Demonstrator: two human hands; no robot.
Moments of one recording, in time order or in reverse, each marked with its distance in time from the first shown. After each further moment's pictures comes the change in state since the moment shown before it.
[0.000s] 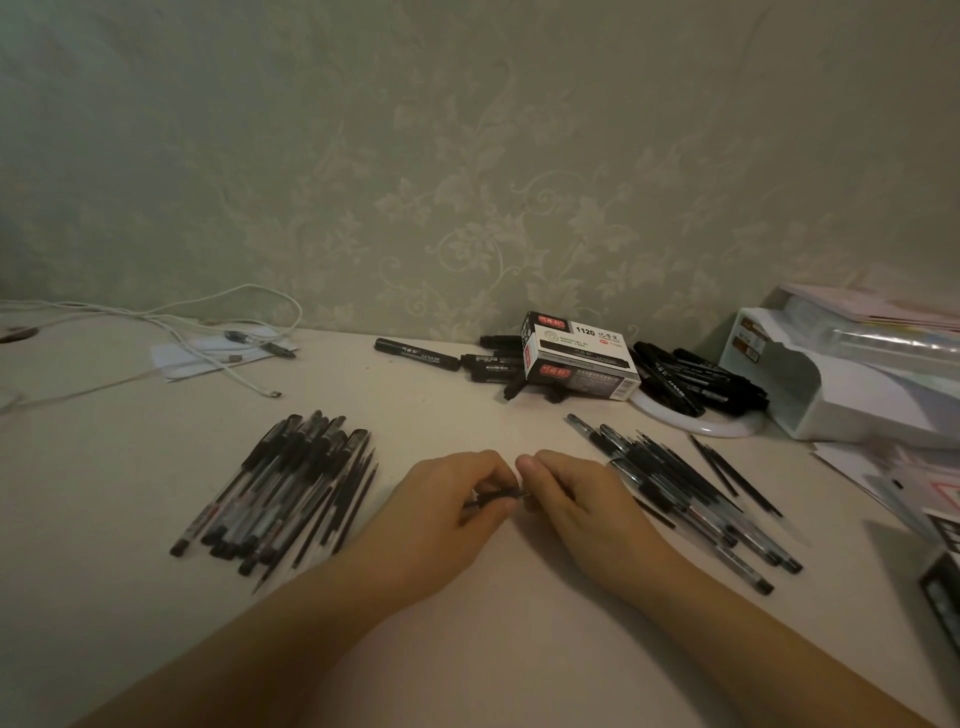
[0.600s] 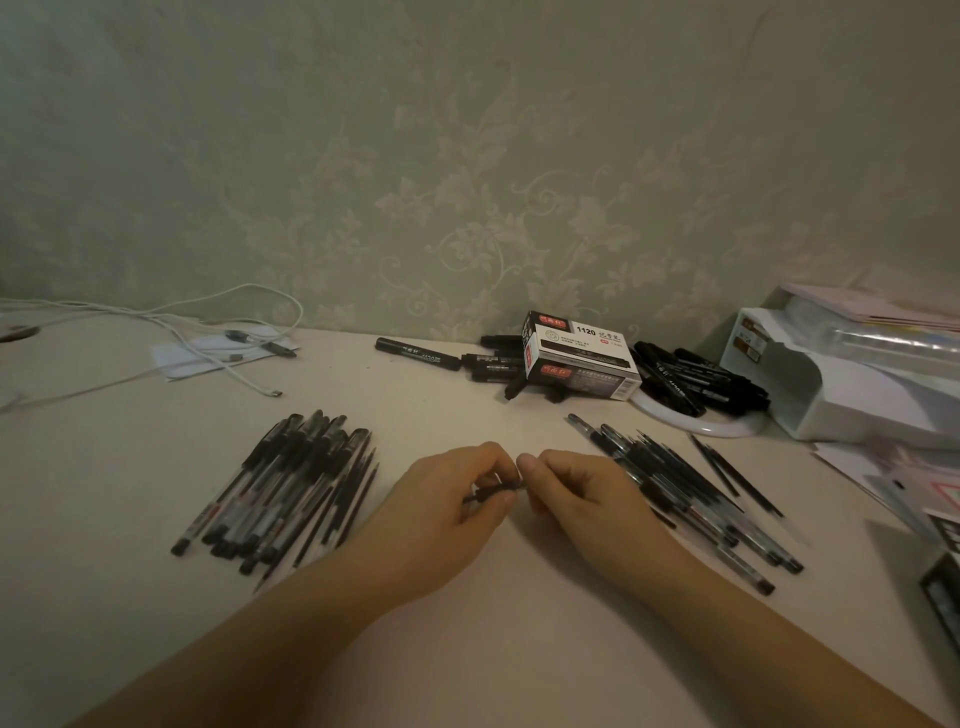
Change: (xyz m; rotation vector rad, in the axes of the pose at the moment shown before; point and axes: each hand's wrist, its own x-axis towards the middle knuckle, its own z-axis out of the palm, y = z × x) left_hand -0.001 0.002 -0.003 -0.035 -0.024 -0.027; right_hand 0.000 0.001 -0.003 0.100 -0.005 0.048
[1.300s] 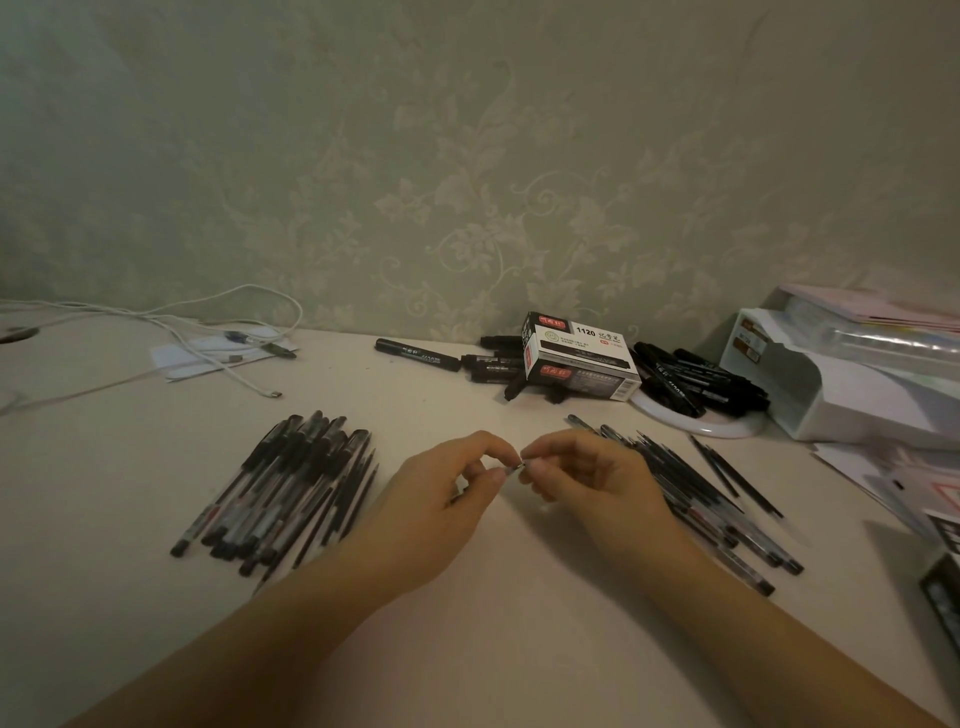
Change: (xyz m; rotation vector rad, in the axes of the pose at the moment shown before) left_hand 0.001 -0.001 -0.004 -0.064 0.039 -0.084; right_hand 0.003 0.002 -0.005 0.314 0.068 0.051
